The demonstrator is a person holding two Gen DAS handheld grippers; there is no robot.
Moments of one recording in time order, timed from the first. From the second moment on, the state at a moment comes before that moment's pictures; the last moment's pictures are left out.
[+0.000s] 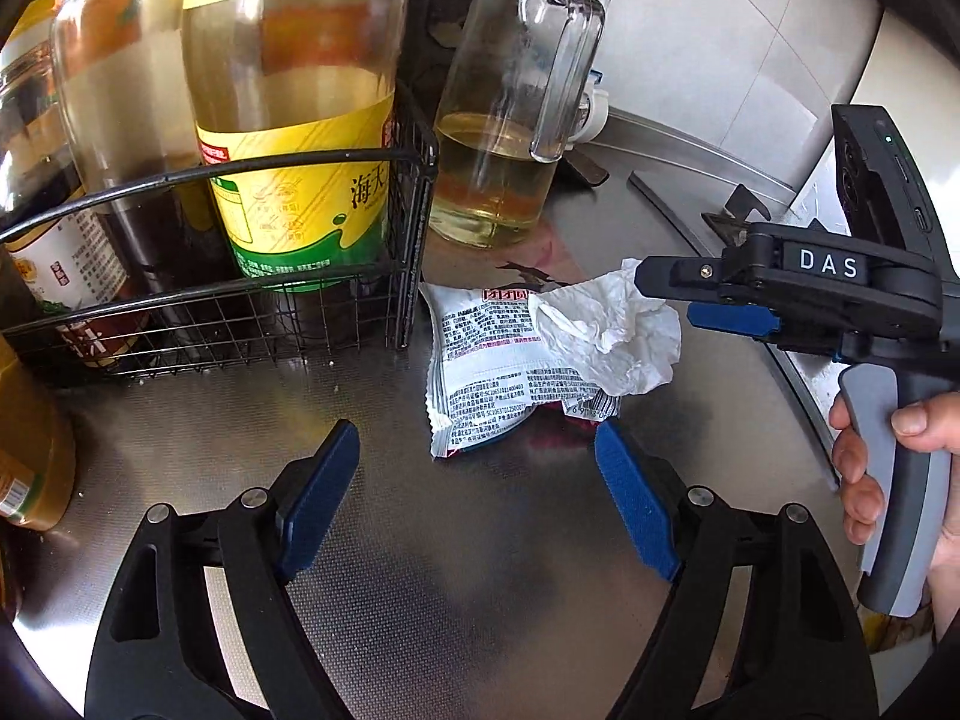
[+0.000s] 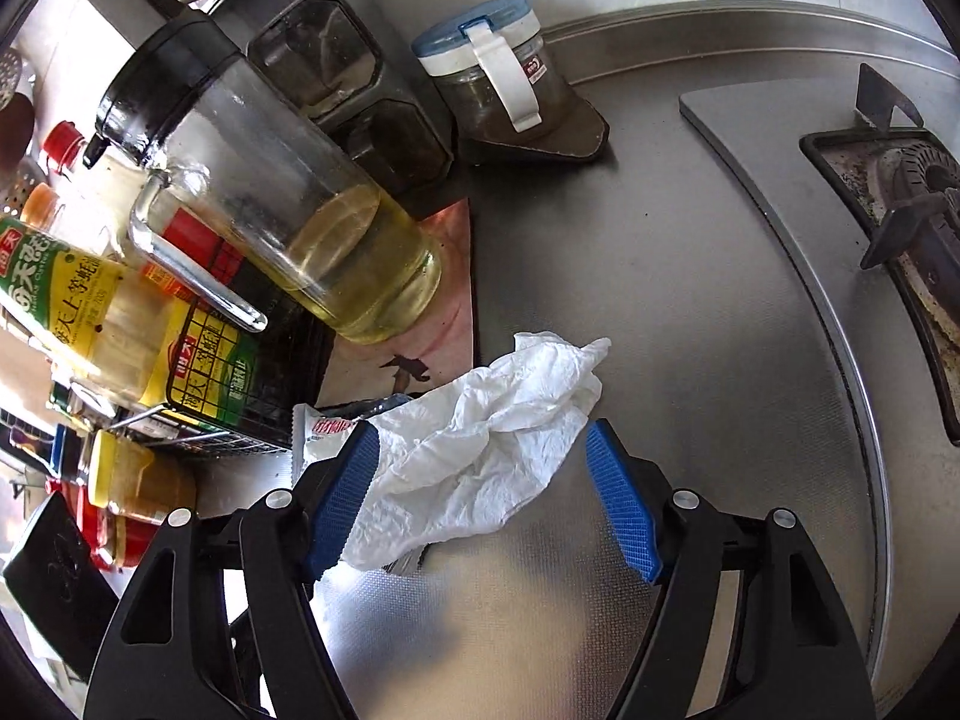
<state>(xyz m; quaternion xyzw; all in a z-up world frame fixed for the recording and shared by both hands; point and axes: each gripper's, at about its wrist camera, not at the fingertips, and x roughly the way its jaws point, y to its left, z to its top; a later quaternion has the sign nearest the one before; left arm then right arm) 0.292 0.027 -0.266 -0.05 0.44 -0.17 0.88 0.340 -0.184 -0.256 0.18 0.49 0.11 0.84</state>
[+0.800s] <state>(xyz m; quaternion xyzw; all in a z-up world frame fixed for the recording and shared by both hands) 0.266 0.004 -0.257 -0.02 0.42 -0.21 0.88 0.313 -0.151 -0.258 0.12 0.50 0.14 0.85</state>
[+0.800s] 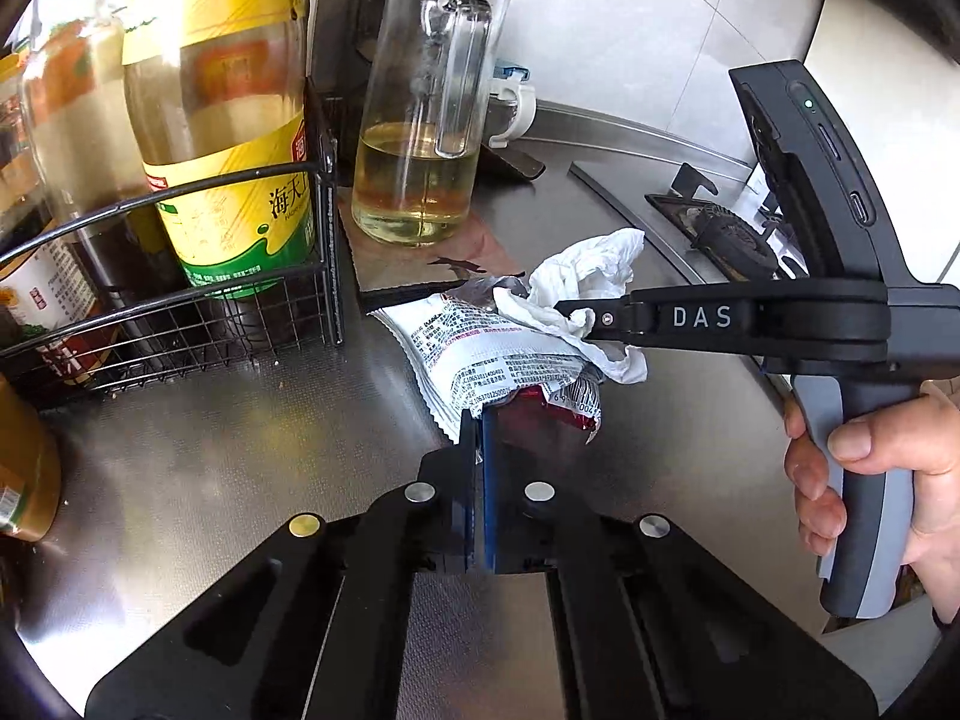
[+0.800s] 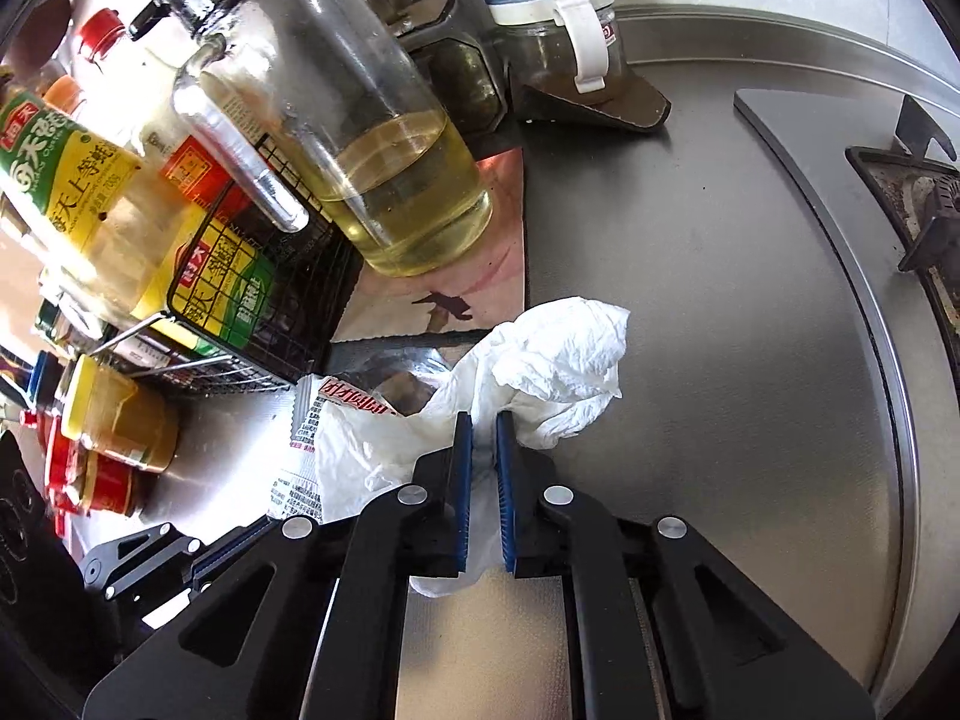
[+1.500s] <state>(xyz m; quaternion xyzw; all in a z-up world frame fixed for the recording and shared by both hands) 0.003 -0.030 -0.193 -0.04 0.39 -0.16 0.91 0.068 -0.234 -0.204 0.12 0.47 0.21 0.85</state>
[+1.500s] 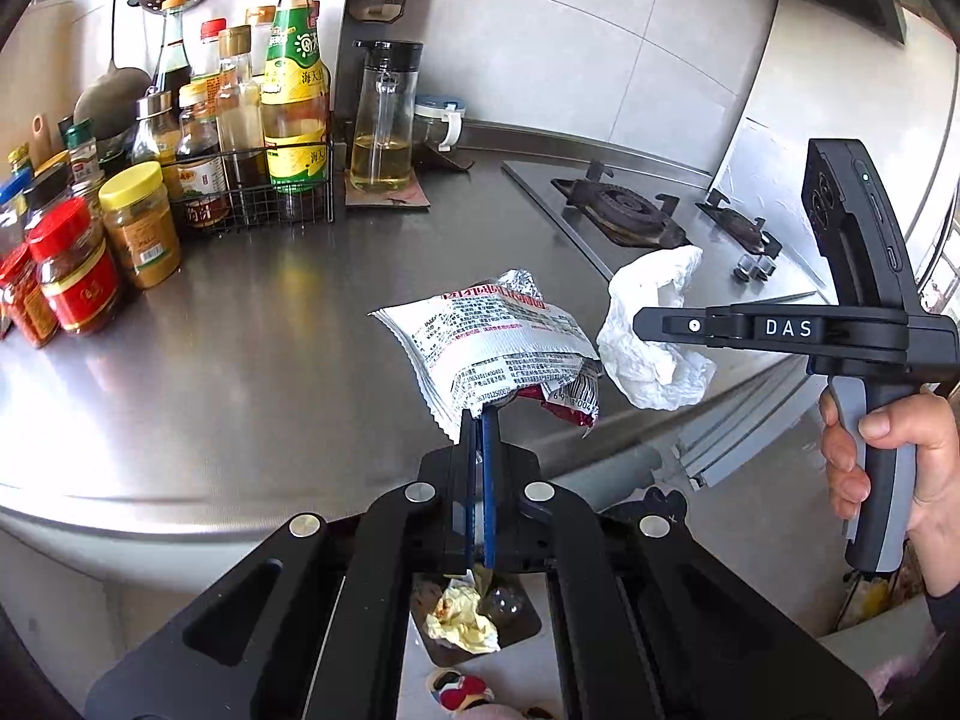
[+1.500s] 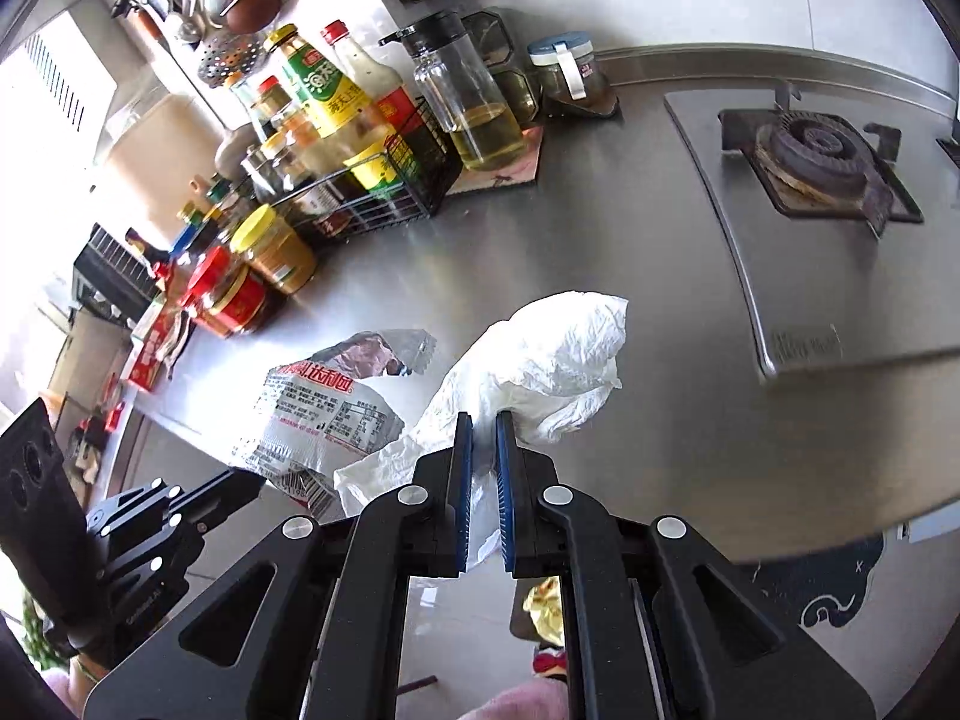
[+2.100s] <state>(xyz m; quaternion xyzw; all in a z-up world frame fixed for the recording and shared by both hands) -0.077 -0.045 -0.378 -0.12 0.54 -0.12 0.83 -0.021 -0.256 -0.412 0.07 0.61 0.17 0.77</state>
